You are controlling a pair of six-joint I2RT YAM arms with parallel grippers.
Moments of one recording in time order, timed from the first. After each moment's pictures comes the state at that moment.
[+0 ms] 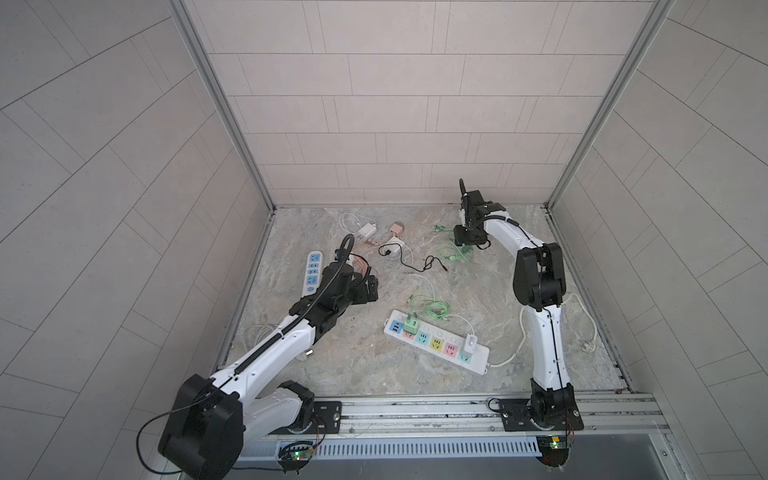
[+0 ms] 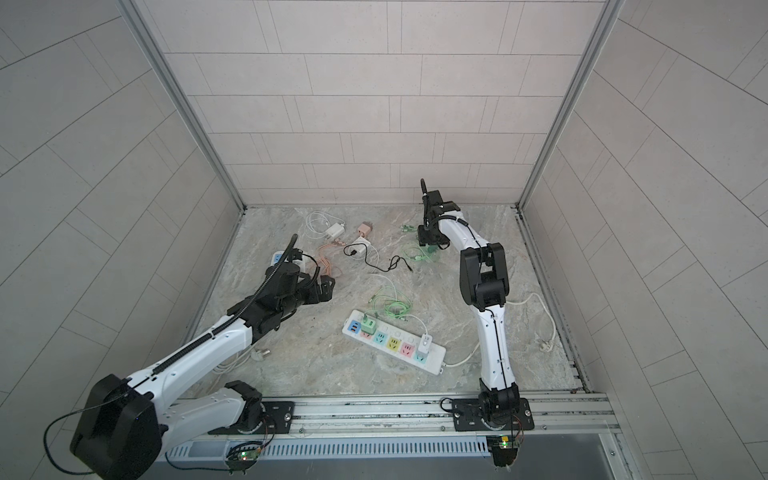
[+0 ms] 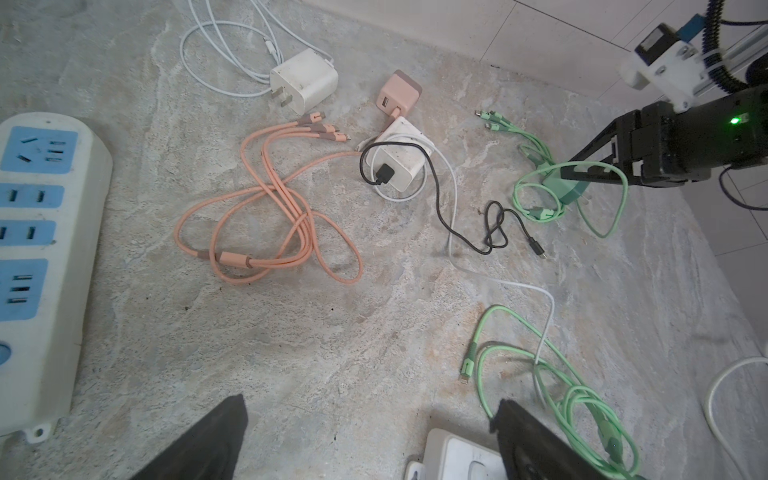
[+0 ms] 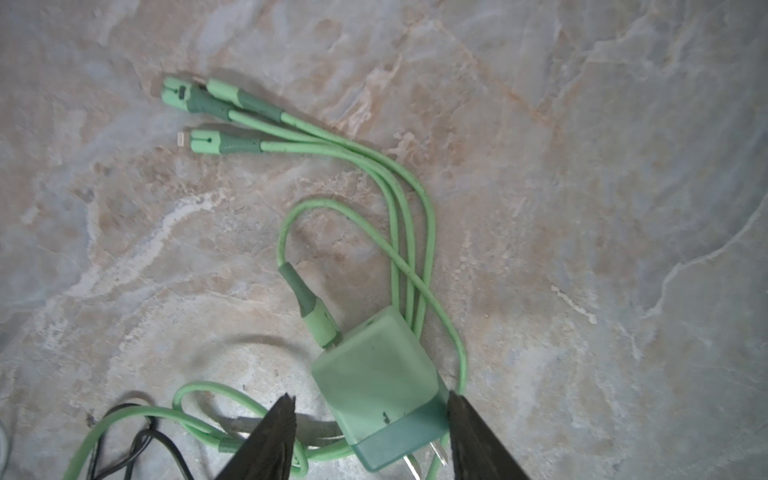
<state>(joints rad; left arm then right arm) -0.44 1.11 0.65 -0.20 -0.06 -0.47 0.18 2.33 2.05 -0.89 0.04 0.12</state>
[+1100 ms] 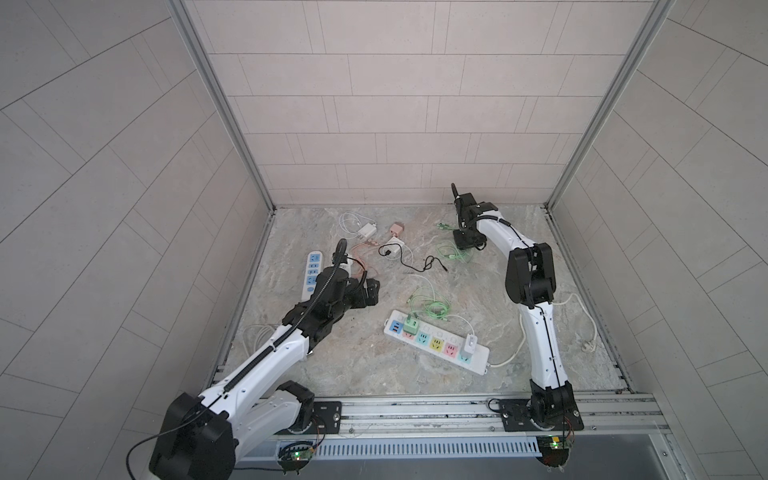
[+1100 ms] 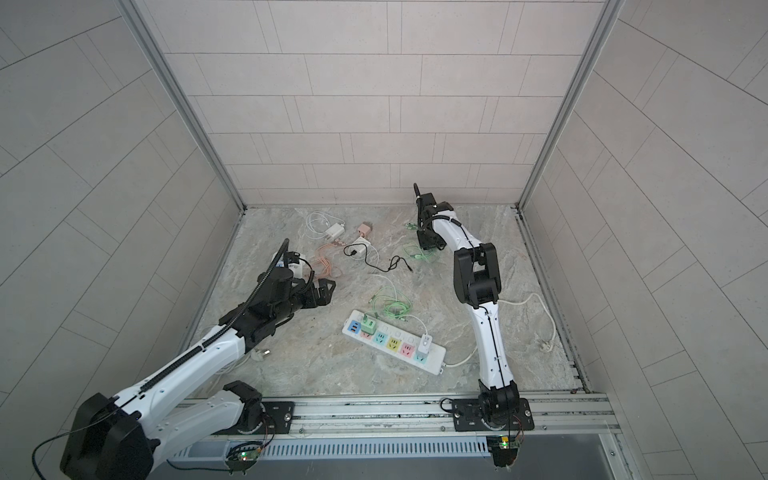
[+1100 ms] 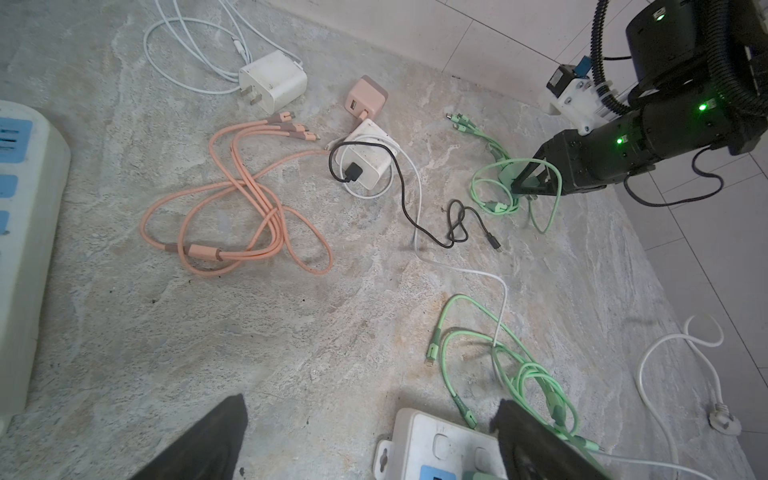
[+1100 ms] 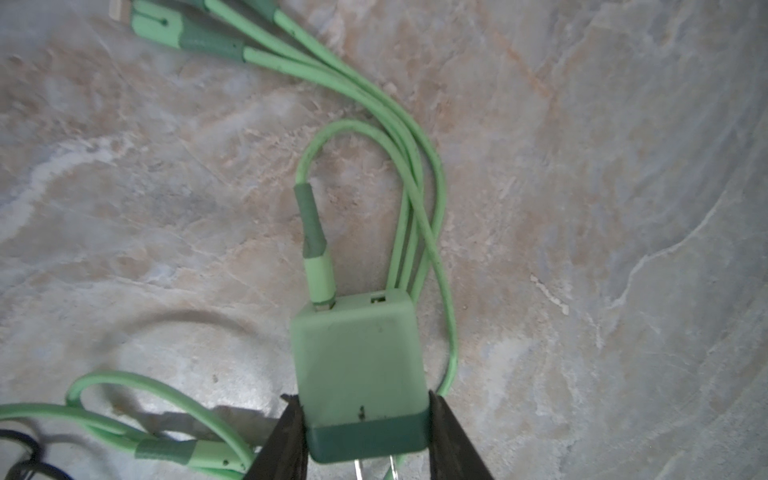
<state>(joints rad) -0.44 1.02 0.61 -0.19 0.01 -0.50 0.20 2.40 2.13 -1.00 0.15 0.08</state>
